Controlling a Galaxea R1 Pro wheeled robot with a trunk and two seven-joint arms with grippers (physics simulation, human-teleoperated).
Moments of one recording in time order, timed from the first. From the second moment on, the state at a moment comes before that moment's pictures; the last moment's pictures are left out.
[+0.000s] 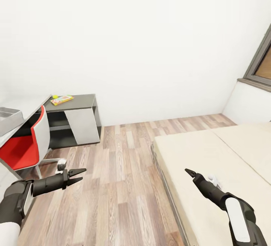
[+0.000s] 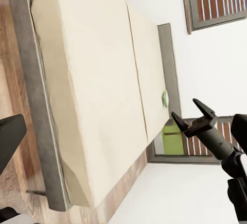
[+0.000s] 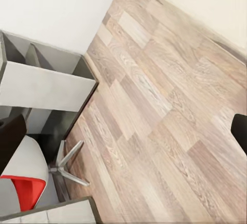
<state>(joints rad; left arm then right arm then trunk) -0.55 0.21 0.51 -0.92 -0.19 1.02 -1.43 -0.29 0.02 -0.44 -1.34 -0.71 0.77 0.11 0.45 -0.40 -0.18</state>
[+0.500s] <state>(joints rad) -0.55 0.21 0.51 -0.92 -0.19 1.02 -1.43 -0.29 0.02 -0.44 -1.34 -0.71 0.74 0.11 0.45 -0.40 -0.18</state>
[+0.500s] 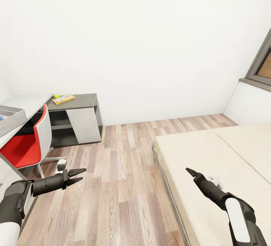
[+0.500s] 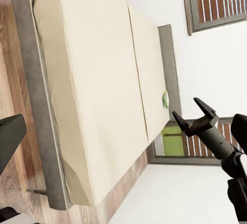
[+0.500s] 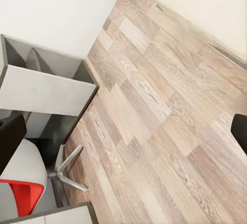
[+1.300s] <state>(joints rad) -0.55 0.21 0.51 -0.92 -0.19 1.02 -1.43 -0.29 0.02 -0.44 -1.35 -0.71 0.73 0.11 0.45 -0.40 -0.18</state>
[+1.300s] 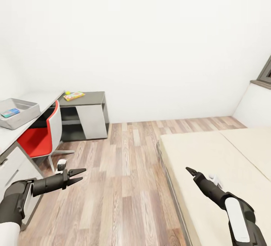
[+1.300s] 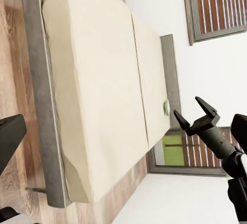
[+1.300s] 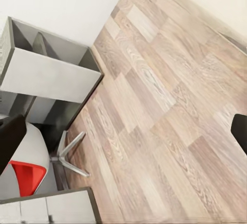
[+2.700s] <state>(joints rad) -0.55 0.21 0.51 -0.91 -0.19 1.02 -1.43 -0.29 0.02 -0.44 -1.35 -0.71 0.73 0.12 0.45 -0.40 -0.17</state>
